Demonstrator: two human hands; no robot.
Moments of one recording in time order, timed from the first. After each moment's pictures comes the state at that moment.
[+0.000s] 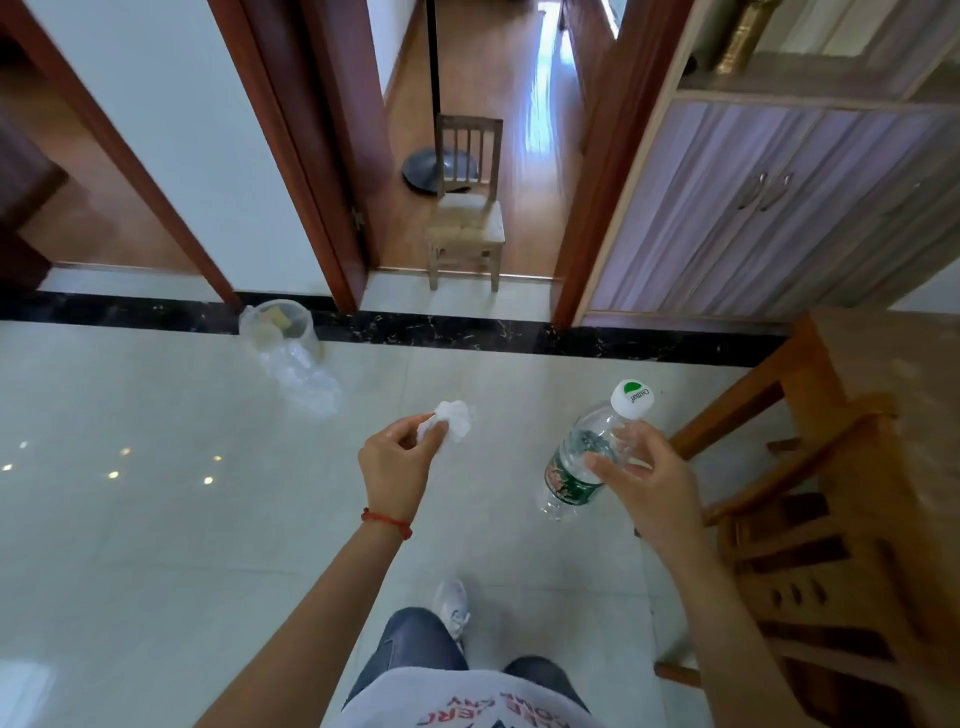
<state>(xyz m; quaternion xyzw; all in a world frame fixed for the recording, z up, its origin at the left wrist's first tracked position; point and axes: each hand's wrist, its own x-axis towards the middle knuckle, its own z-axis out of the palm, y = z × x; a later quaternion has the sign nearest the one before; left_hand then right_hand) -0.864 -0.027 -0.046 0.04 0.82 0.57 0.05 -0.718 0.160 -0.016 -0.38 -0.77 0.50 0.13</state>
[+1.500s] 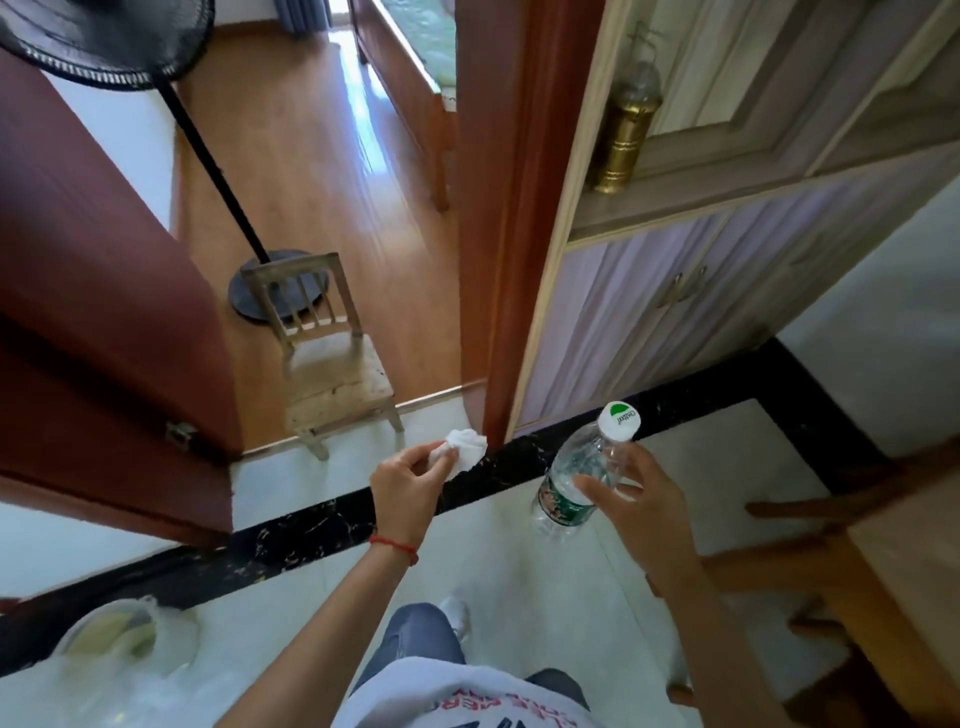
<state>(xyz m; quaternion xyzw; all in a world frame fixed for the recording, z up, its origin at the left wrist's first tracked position) -1.291 0.395 -0.060 0.23 0.80 0.52 0.18 -1.093 0.504 -0.023 -0.53 -0.68 0.46 0.23</state>
